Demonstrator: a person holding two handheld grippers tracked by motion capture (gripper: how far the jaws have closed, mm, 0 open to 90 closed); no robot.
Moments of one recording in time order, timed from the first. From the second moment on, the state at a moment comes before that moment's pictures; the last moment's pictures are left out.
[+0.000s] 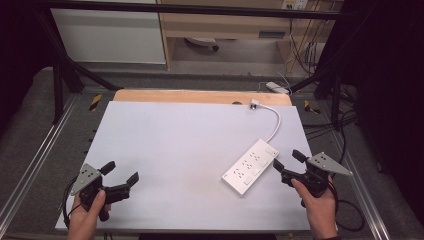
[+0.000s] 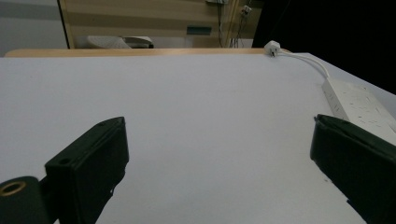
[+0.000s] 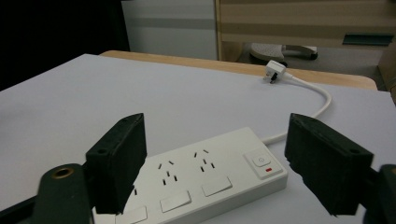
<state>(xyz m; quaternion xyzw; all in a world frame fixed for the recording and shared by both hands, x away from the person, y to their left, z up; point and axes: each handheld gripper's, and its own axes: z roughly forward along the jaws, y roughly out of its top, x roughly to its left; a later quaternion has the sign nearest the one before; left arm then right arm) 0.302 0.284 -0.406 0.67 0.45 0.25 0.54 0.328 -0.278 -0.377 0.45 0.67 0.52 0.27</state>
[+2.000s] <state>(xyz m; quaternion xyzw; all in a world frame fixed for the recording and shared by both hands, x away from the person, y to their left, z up) 0.302 0.284 -0.405 0.67 0.45 0.26 0.54 0.329 -0.230 -0.384 0.37 0.72 0.54 0.23</state>
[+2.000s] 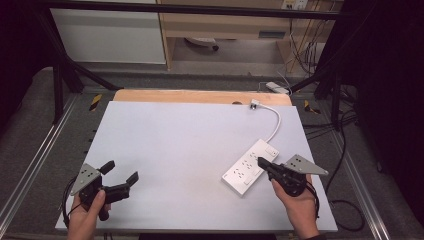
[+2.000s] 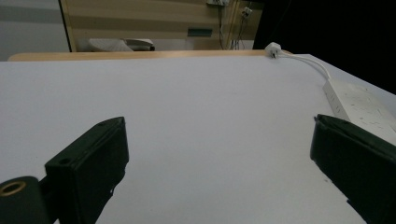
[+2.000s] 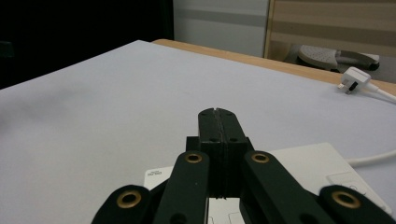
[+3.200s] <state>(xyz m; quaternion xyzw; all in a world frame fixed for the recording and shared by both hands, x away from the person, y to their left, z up) 0.305 0.284 -0.408 0.67 0.46 0.26 0.52 0.330 -0.210 -0.412 0.37 0.77 0.49 0.18</state>
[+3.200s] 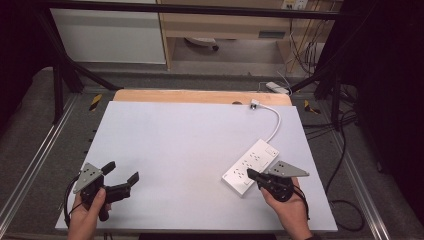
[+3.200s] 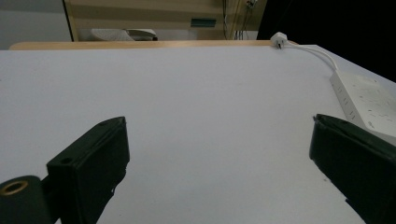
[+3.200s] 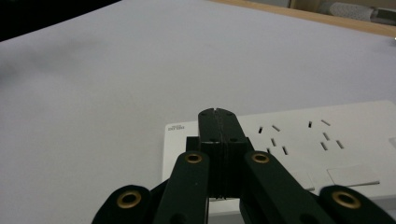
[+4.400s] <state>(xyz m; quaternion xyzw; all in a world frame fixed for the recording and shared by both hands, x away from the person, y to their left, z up) 0.305 0.283 -0.408 0.68 0.45 0.26 0.52 0.334 -0.202 -0.428 0.37 0.80 0.45 0.16</state>
